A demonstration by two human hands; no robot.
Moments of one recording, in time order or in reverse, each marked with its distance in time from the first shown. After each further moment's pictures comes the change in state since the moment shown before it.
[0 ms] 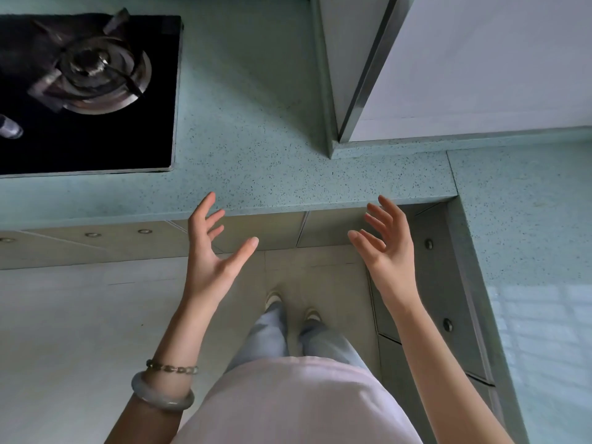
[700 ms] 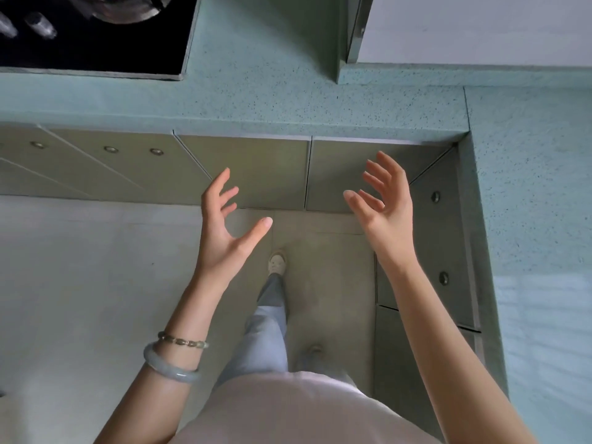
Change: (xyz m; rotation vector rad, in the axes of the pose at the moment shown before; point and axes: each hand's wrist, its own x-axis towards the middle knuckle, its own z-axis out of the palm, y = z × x) left_hand -0.164 -0.018 0.049 0.044 0.098 0.047; right_hand -0.083 0.052 -0.061 0.023 -0.156 -0.114
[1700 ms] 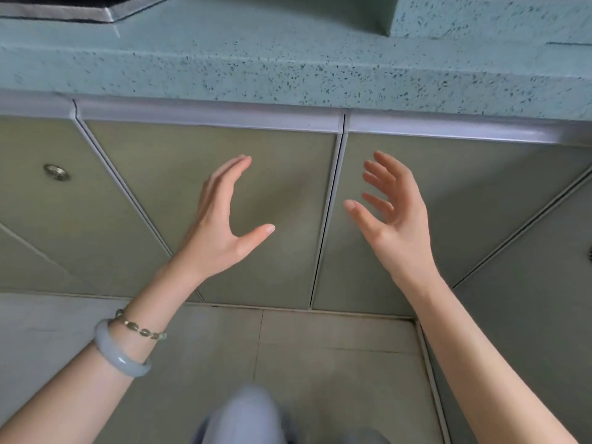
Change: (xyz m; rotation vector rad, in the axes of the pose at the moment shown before) left_hand 0.185 -0.314 0.086 0.366 -0.049 0.649; right_hand 0.164 0.284 0.093 -0.041 -0.002 -0.525
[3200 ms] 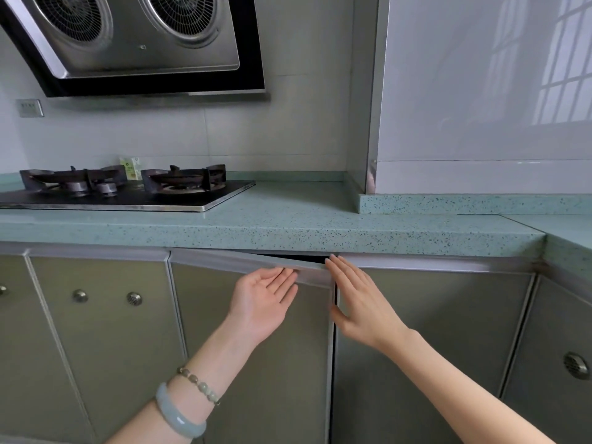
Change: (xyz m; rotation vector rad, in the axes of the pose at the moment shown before) left_hand 0.047 0.082 -0.021 -1.632 0.229 -0.749; right_hand 0.028 -0.037 -0.001 -0.873 -0.292 -0.597
